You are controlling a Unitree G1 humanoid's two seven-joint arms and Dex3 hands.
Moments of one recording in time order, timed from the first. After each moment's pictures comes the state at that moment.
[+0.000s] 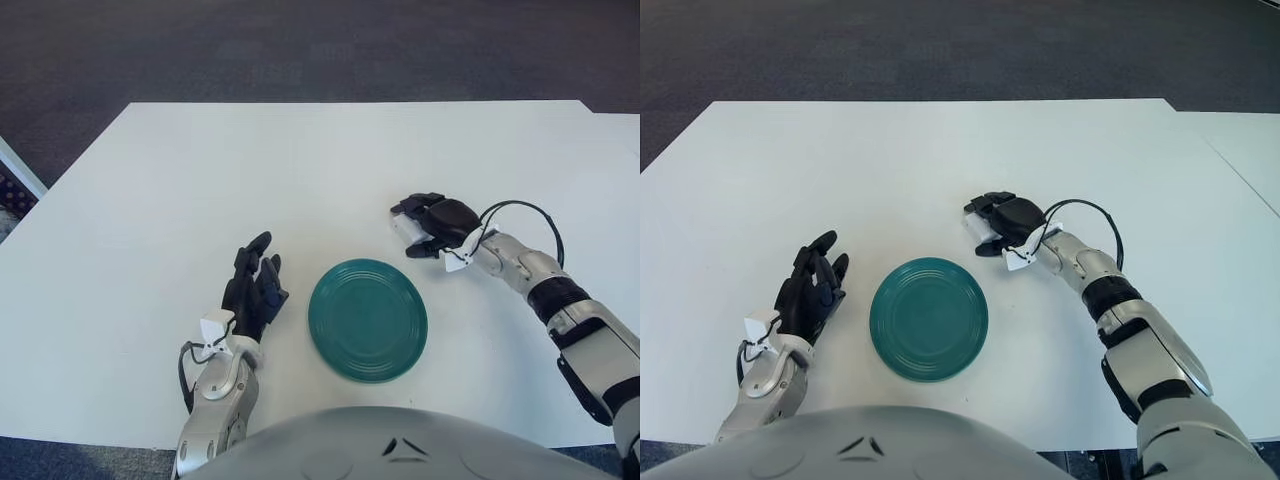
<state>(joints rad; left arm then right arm) 0.51 -0.10 -0.14 -0.51 -0.11 0.39 0.07 -0.56 -0.55 0.58 0.83 -0.90 -0.56 -0.23</state>
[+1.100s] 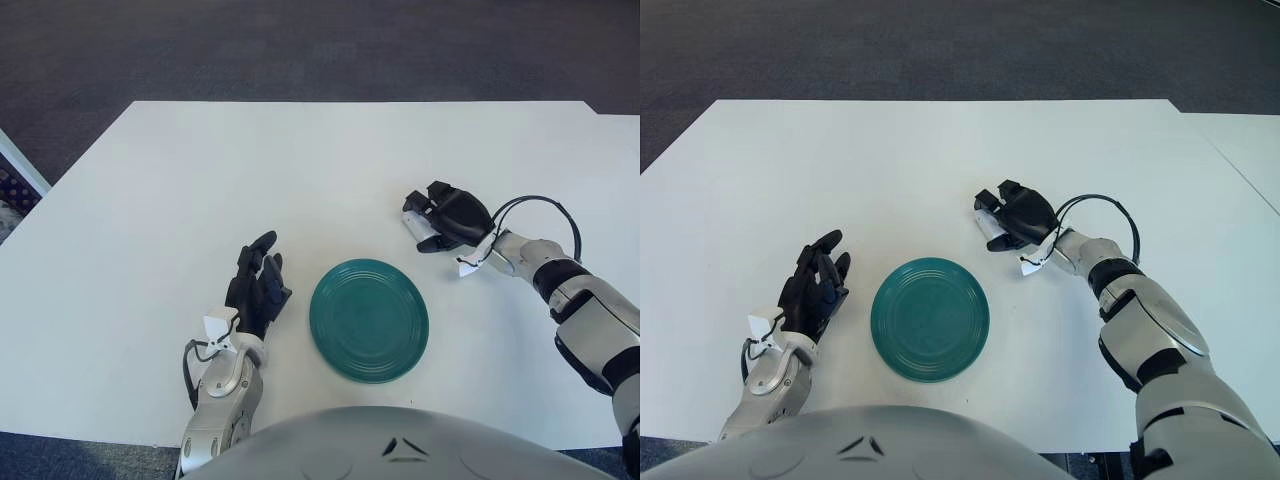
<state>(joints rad) 0.50 -0.12 -0.15 -0.51 -0.11 0.37 0.09 -0.71 -0.57 0.81 1.13 -1.07 -0.61 -0.81</state>
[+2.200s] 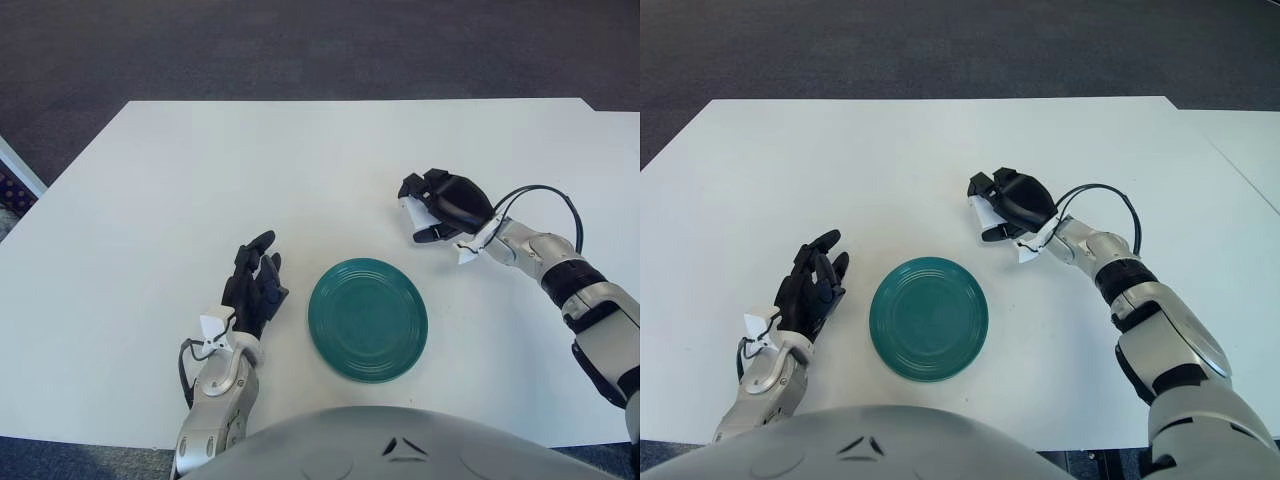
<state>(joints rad) 0.50 -0.10 -0.14 -0.53 -0.11 0.37 0.09 -0.59 -0.65 0.59 0.62 -0.86 -0.62 -0.50</state>
